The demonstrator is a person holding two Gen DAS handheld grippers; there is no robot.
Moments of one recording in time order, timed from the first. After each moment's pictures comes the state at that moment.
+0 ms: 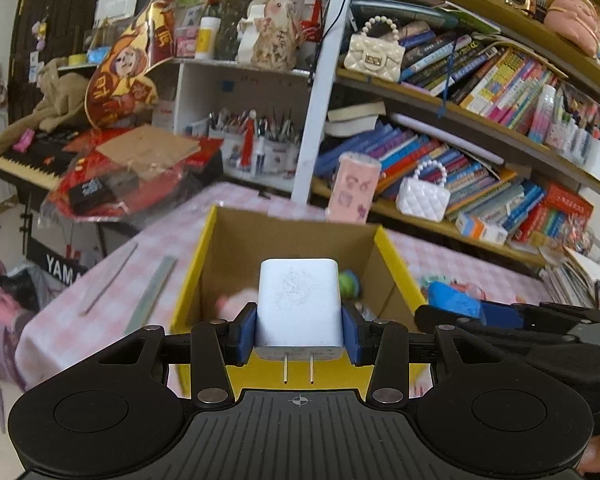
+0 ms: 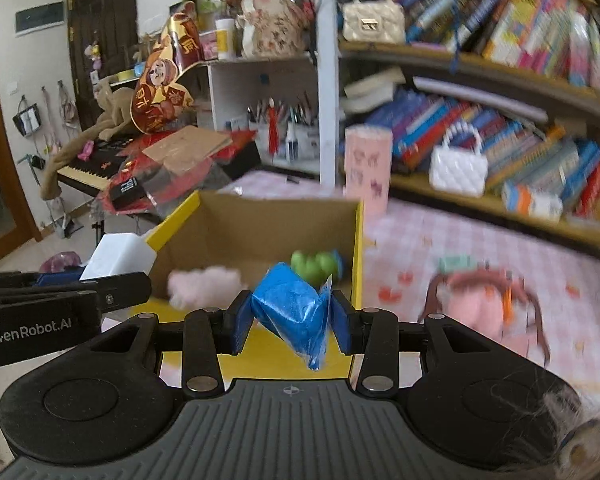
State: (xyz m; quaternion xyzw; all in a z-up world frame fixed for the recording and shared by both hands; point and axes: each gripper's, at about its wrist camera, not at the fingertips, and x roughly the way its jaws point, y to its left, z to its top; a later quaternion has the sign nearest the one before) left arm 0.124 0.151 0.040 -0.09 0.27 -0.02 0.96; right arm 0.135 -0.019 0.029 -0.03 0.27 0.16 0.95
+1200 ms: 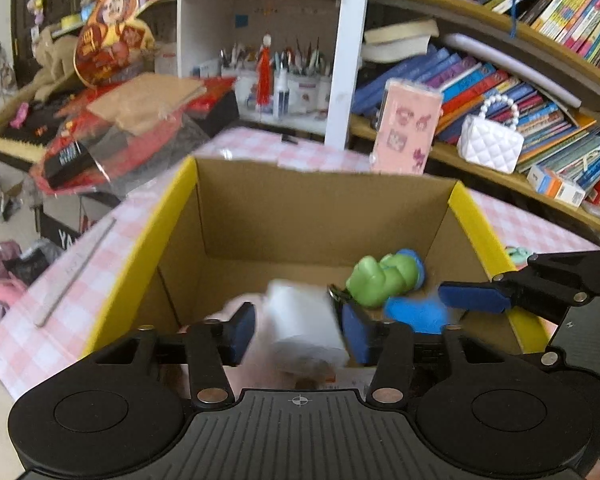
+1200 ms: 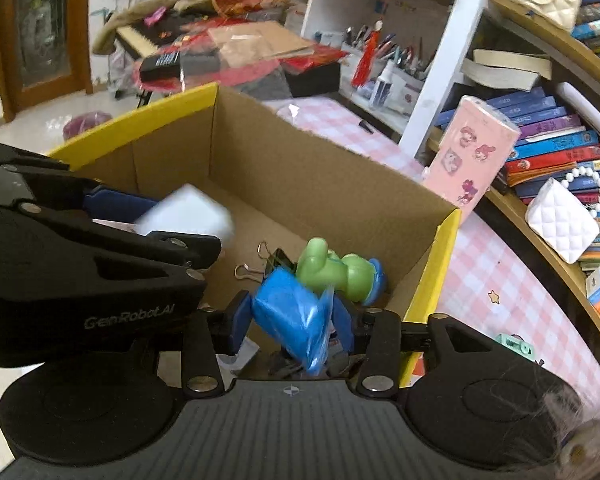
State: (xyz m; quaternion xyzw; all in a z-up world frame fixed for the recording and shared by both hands) left arm 0.244 0.131 -0.021 -0.05 0.35 0.03 0.93; right arm 0.269 0.020 -0.043 -0.21 0.34 0.27 0.88
